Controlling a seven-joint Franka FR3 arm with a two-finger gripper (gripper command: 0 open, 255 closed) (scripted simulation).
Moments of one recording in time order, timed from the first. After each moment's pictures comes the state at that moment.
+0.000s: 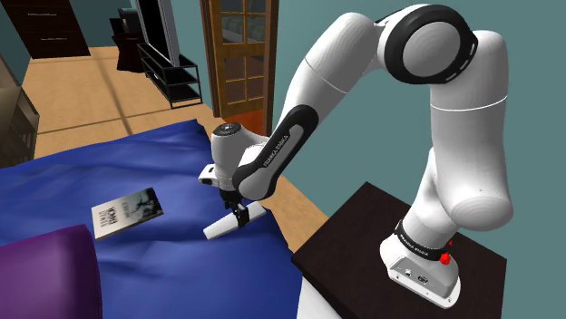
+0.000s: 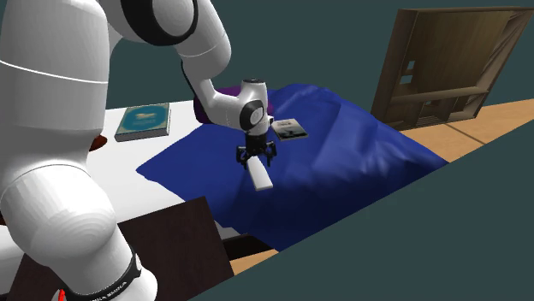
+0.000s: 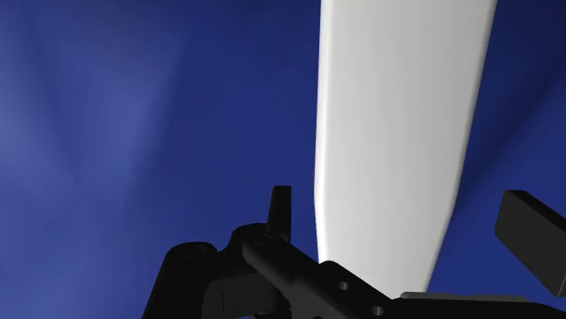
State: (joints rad) arm 0.45 0.44 0.11 -2.20 -0.12 2.64 -0.76
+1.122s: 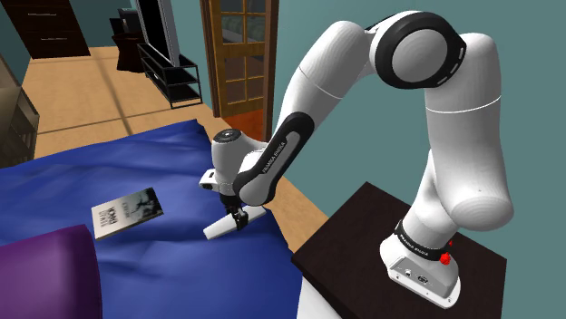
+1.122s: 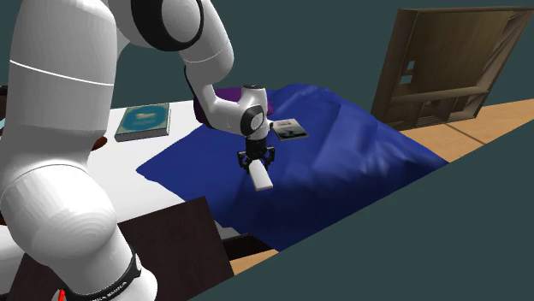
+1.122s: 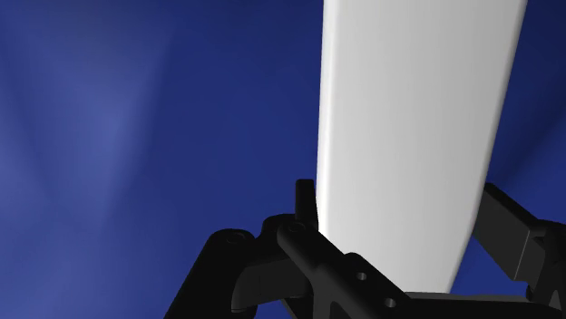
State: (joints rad) arm 0.45 0.49 0.10 -2.19 -0.13 2.67 -0.75
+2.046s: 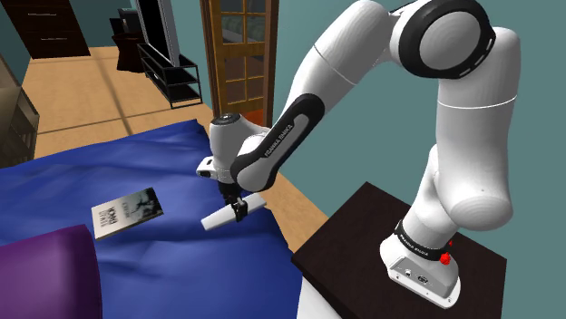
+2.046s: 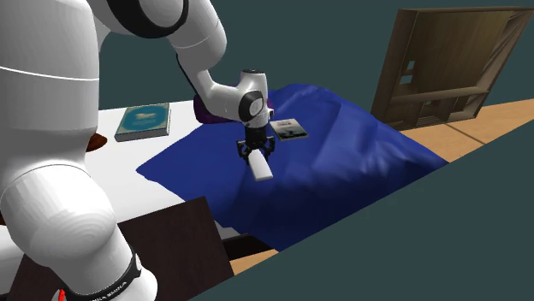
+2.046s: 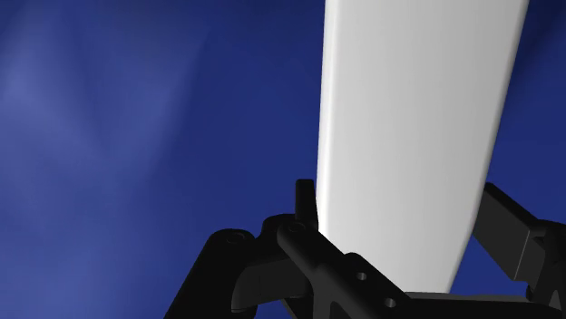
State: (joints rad) arm 0.44 0.38 0.12 -2.20 -0.10 2.58 -0.77
